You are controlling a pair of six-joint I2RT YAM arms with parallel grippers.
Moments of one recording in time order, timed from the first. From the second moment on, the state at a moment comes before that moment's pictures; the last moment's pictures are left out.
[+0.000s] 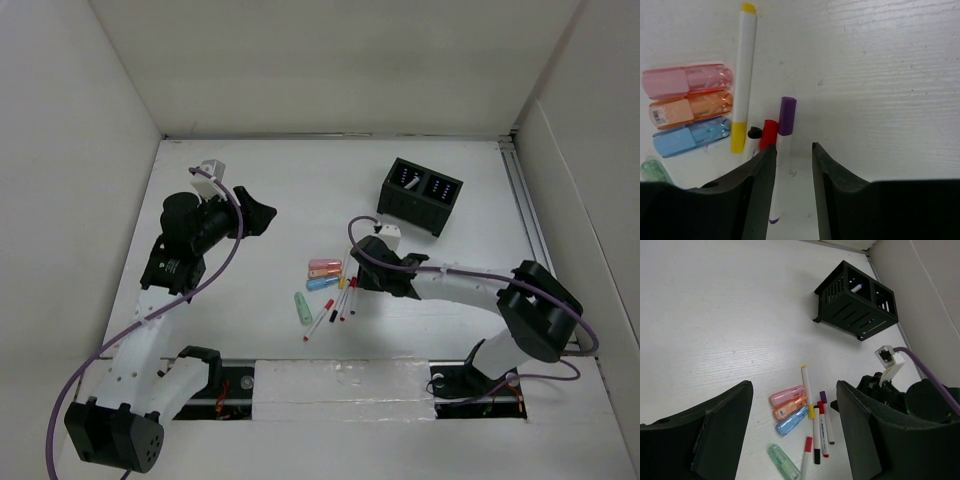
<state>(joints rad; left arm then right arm) -0.19 0.89 0.84 -0.23 0.37 -0.46 0.87 1.51 0.82 -0.29 0.40 0.89</state>
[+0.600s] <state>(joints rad) -0.19 0.89 0.84 -0.23 0.38 -0.46 0.87 1.57 0.84 -0.26 0.37 0.89</state>
